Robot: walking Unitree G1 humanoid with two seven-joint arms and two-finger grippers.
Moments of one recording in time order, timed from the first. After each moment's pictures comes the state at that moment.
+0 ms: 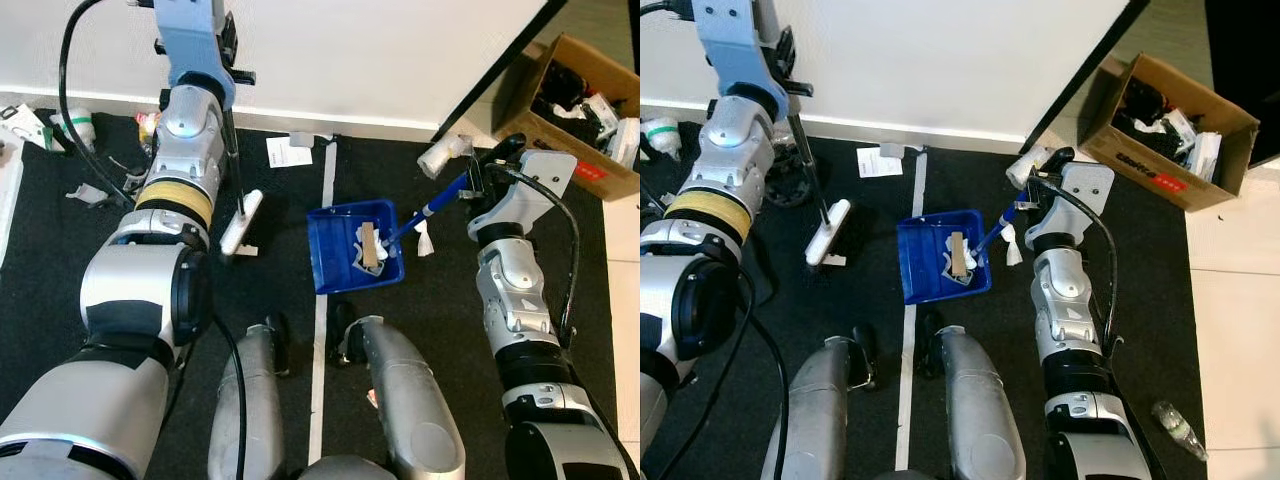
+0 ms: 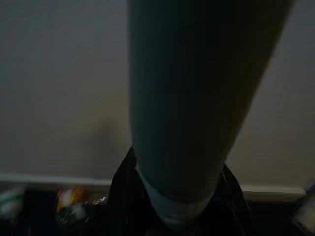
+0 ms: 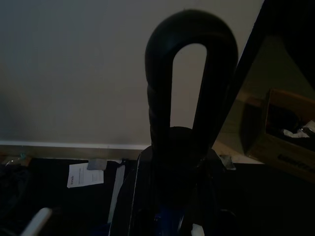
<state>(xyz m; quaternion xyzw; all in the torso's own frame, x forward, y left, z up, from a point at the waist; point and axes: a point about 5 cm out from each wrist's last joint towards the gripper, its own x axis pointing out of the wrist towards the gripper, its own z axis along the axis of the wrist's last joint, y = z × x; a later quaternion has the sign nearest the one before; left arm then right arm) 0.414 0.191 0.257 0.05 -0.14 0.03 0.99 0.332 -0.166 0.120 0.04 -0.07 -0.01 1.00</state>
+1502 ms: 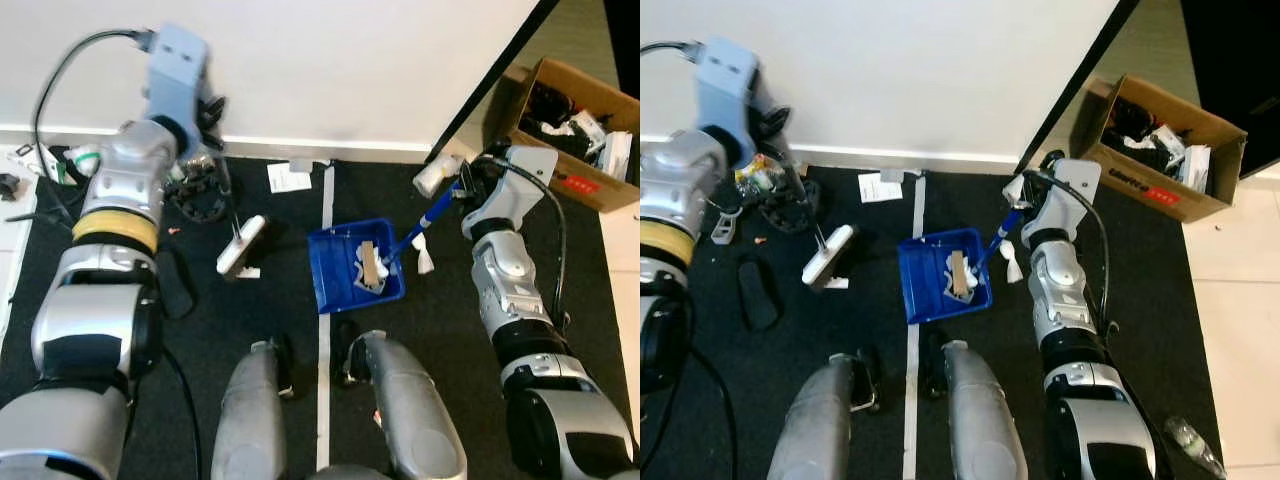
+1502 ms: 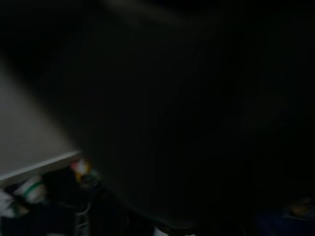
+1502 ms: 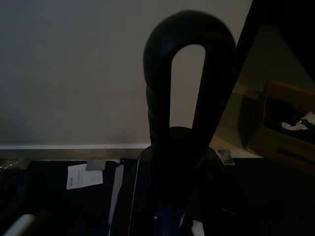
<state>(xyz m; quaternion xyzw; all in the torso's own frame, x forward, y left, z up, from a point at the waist) 0.393 0.246 0.218 0.19 0.05 -0.09 0.98 0.353 -0.168 0.107 0.05 -0.02 -0.01 1.00</state>
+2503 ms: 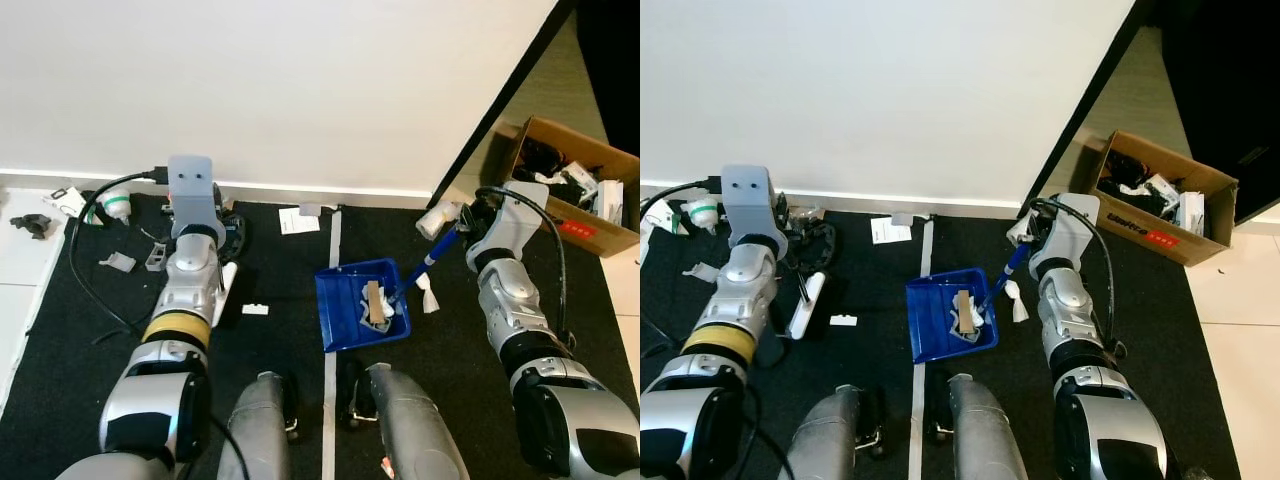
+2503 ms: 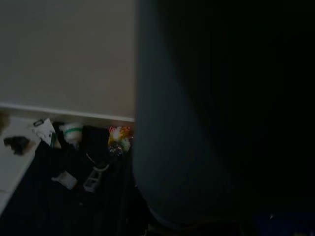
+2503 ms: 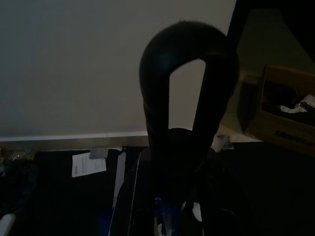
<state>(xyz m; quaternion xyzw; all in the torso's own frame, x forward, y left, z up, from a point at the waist) 0.351 0.204 0.096 0.03 0.06 0.12 0.99 0.336 -0.191 0.067 0.05 0.06 -0.03 1.00</state>
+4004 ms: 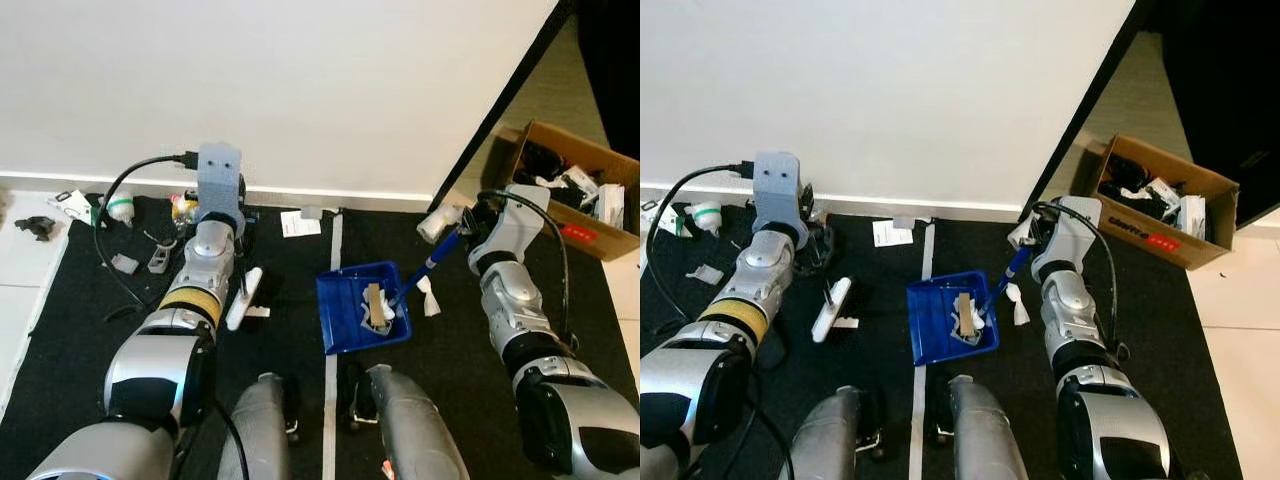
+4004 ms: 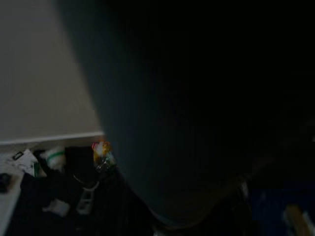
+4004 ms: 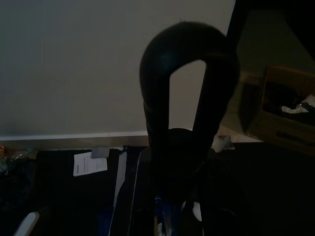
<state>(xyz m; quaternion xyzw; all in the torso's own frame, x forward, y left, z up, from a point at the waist) 0.365 0.205 0.097 0.14 0.11 0.00 0.99 0.334 -0.194 0.062 0.05 0.07 -0.03 1.00</state>
